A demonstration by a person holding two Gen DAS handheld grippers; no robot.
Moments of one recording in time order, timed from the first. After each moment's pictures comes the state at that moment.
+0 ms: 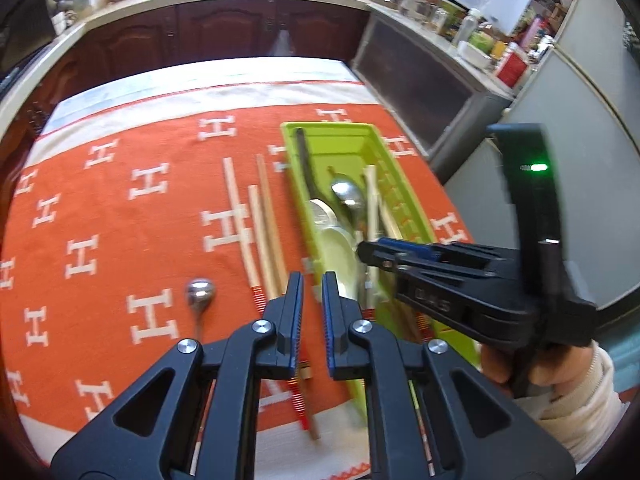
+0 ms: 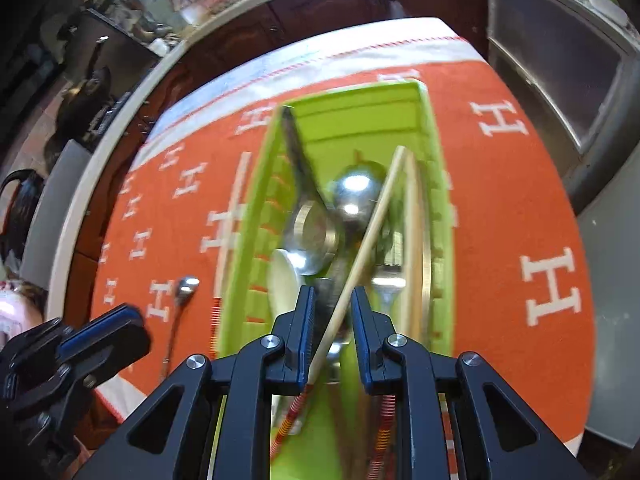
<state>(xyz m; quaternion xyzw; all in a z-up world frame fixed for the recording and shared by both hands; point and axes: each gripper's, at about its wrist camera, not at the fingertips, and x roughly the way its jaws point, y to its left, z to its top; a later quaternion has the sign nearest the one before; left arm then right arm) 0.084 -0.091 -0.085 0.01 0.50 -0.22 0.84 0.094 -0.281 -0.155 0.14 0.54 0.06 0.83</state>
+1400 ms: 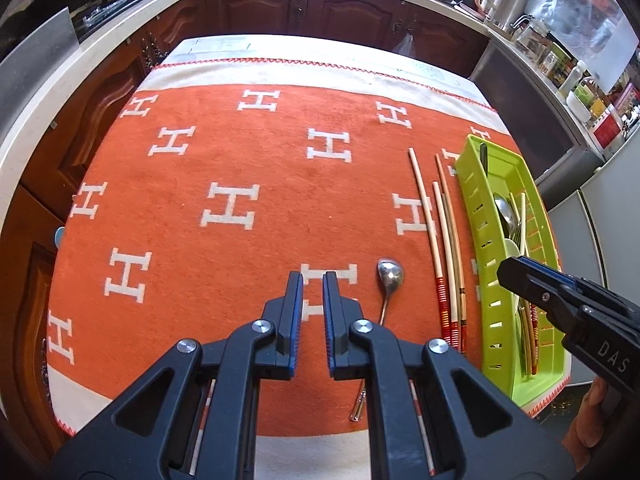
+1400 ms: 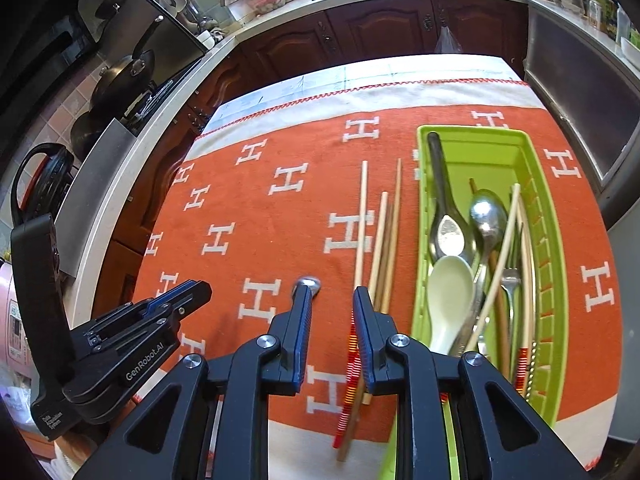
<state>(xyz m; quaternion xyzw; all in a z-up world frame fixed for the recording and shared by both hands) 0.105 0.040 -0.117 -0.04 0.53 -0.06 0.85 0.082 -0.171 -0.094 0.12 0.53 0.09 0.84</state>
